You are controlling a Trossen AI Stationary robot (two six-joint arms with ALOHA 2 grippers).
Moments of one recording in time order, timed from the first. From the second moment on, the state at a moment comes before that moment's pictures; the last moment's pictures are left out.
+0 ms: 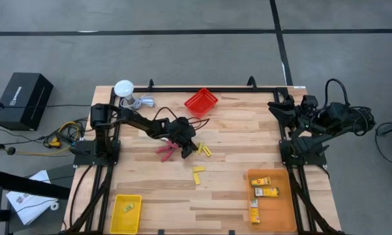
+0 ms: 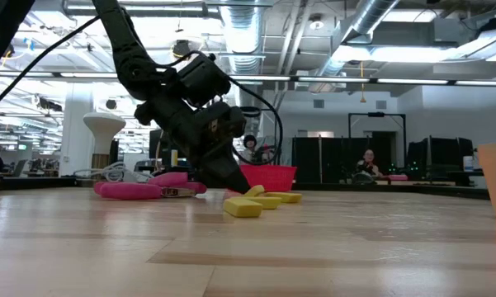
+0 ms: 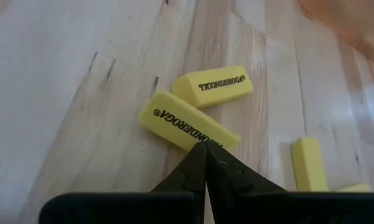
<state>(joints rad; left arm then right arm) 0.19 1.90 0.82 0.33 0.33 -0.29 0.32 0.44 0.68 0.11 0.58 0.29</state>
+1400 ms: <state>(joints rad) 0.20 1.99 0.82 0.37 0.34 -0.35 0.32 0.44 0.68 0.11 0.57 0.31</state>
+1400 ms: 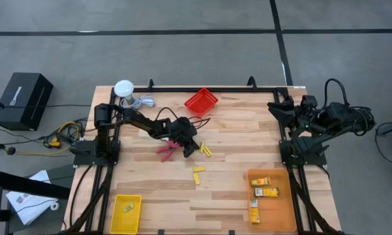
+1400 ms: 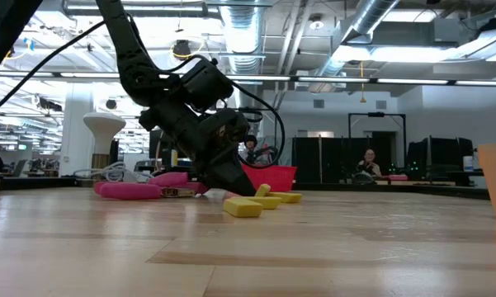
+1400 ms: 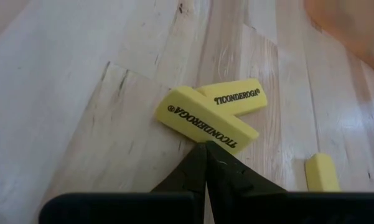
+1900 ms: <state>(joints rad) 0.20 1.99 0.82 0.40 0.32 -0.38 0.32 0.44 0.68 0.11 0.57 0.31</state>
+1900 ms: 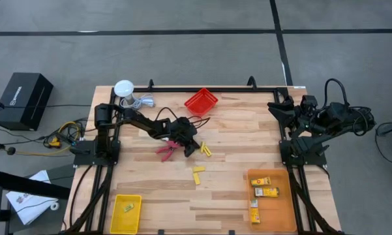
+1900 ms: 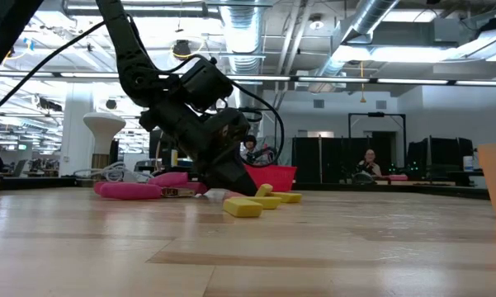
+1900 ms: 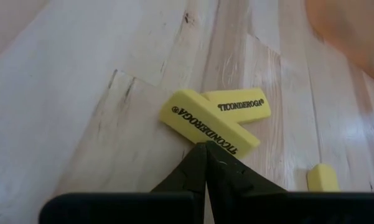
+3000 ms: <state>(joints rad) 0.26 1.83 0.80 0.27 0.37 -0.45 0.32 0.44 0.68 0.10 0.57 0.31</state>
